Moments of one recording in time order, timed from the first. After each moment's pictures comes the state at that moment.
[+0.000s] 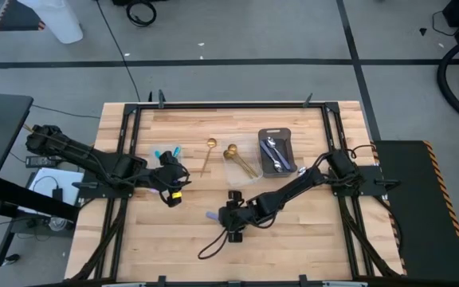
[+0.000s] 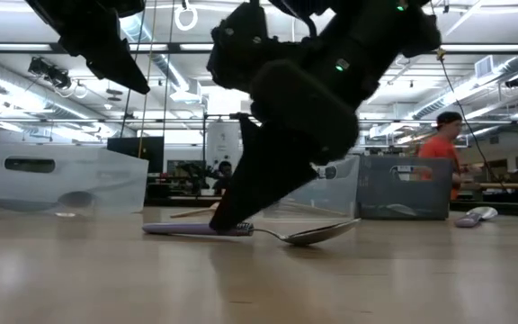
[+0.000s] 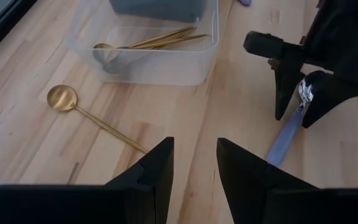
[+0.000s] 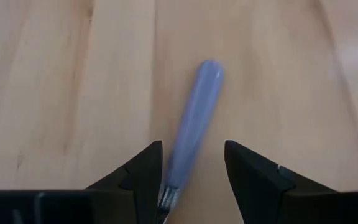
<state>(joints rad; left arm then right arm) -0.32 1.06 0.75 -0.48 -0.44 -0.42 0.37 2.13 1.34 -0.13 0.29 0.28</state>
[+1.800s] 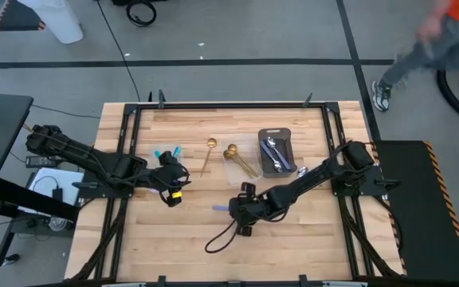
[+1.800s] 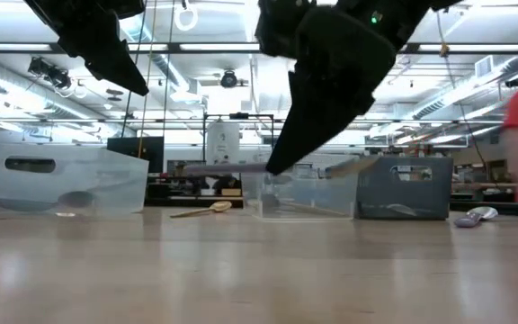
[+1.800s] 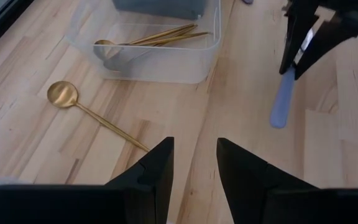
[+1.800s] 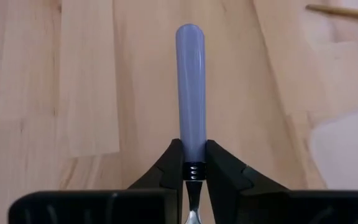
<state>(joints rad) -0.32 1.06 0.75 -0.49 -0.44 -0.44 0.38 1.94 1.27 -0.33 0.35 0.41</state>
